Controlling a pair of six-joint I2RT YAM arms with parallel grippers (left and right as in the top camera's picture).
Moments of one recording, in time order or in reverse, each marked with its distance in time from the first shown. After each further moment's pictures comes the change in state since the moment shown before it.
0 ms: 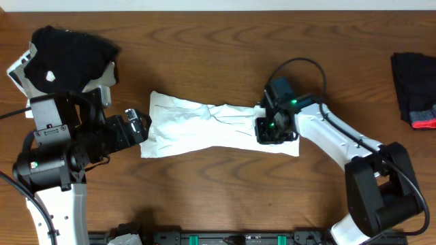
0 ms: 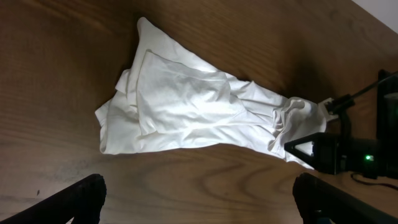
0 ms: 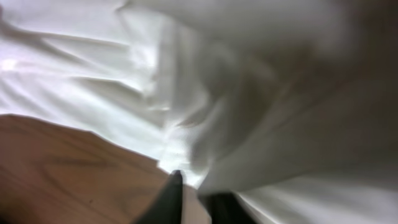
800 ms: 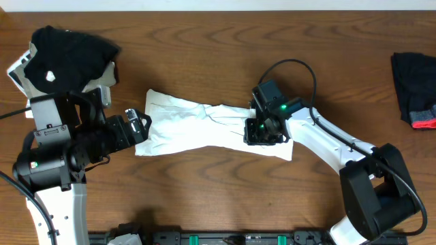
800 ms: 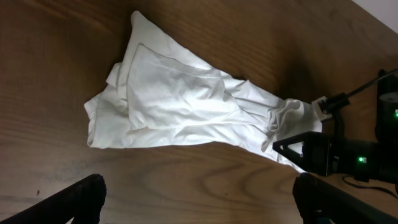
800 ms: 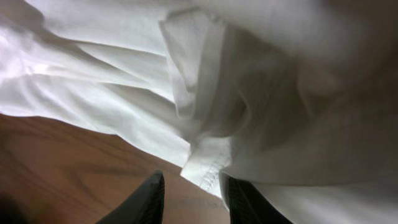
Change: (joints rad) left arm 0.000 0.000 0.000 0.000 0.000 0.000; right arm 0.066 0.000 0.000 0.061 -0.011 0.108
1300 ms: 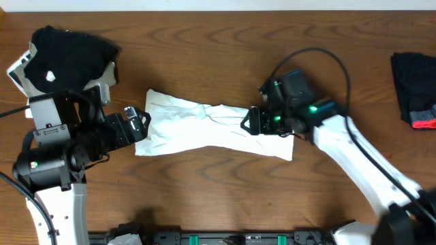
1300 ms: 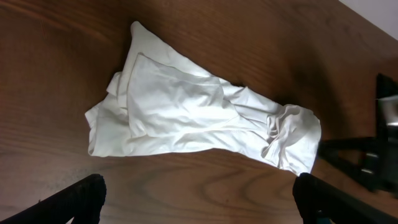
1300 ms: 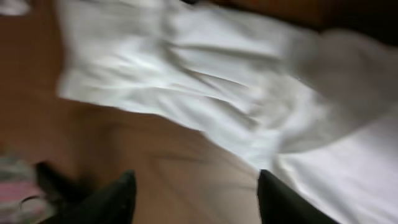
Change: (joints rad) left arm 0.000 0.000 0.000 0.029 0.000 0.000; right arm -0.078 -0.262 0.008 0.011 -0.164 -0.060
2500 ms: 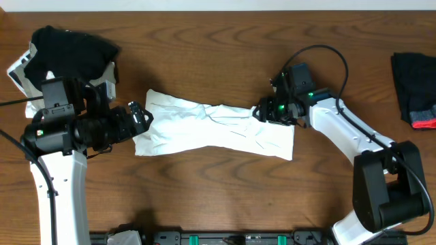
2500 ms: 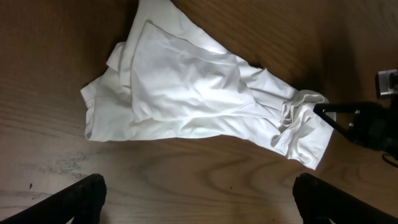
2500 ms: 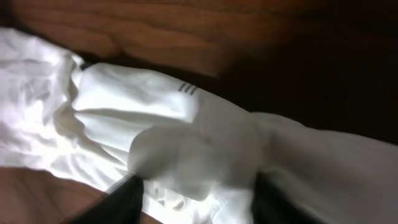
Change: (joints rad) left arm 0.000 0.154 0.000 -0.026 0.000 0.000; right arm -0.119 0.264 0.004 0.167 0.061 0.021
